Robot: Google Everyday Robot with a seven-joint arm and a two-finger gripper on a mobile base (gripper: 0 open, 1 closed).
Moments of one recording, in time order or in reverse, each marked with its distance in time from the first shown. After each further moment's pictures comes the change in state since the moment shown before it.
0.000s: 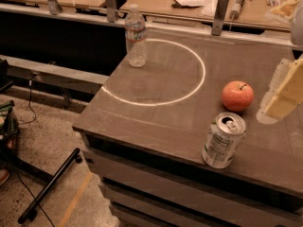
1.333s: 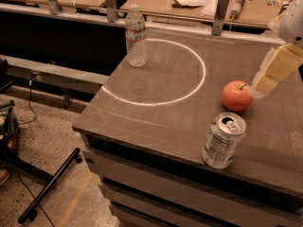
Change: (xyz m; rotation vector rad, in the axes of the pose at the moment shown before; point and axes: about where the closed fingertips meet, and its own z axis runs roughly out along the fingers) arm 0.046 -0.071 0.069 -0.056 0.026 0.200
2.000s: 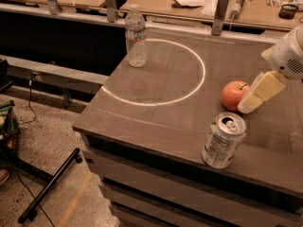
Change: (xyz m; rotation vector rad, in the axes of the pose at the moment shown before) arm 0.033 -0.007 0.074 -0.053 -0.071 0.141
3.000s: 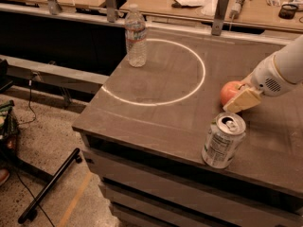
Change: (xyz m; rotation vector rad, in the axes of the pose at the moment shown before) arm 0.012 0.008 0.064 -0.057 -0.026 0.082
